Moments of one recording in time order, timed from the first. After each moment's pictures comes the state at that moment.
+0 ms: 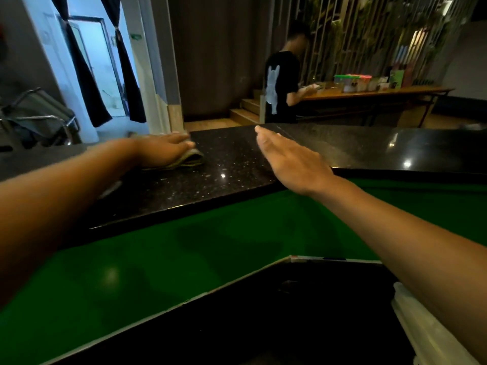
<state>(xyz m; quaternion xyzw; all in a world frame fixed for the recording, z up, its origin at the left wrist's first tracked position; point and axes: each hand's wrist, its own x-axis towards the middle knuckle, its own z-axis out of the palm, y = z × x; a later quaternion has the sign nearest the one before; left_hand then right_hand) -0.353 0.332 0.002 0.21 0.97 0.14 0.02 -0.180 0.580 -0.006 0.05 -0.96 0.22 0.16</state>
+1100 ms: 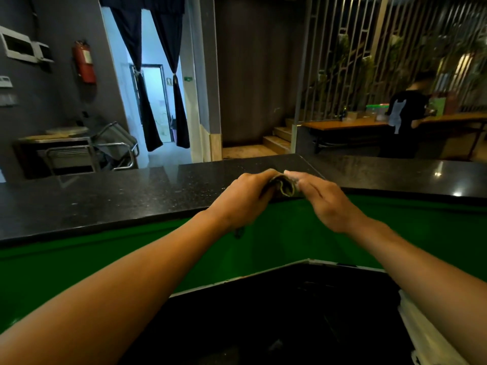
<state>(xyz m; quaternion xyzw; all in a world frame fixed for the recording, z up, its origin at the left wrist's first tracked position) -0.088 0.357 0.030 0.41 0.85 0.29 -0.16 -0.069 0.571 0.003 0.21 -0.88 0.36 0.22</state>
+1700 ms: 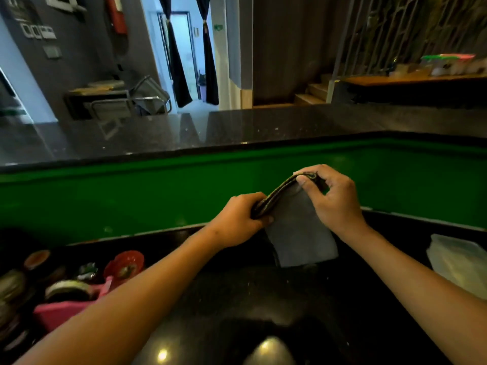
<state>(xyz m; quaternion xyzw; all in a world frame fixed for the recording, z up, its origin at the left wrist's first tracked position) 0.027 0.230 -0.075 0.26 0.89 0.37 -0.02 0.027 0.441 -0.069 0.17 -0.82 0.43 0.34</state>
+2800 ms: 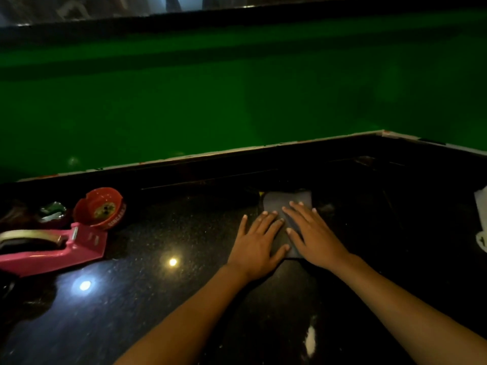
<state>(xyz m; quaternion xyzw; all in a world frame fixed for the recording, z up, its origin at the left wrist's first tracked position) 0.036 0.257 -0.360 0.24 0.96 0.16 0.02 0.020 0.450 -0.345 0.16 -0.97 0.18 -0.06</state>
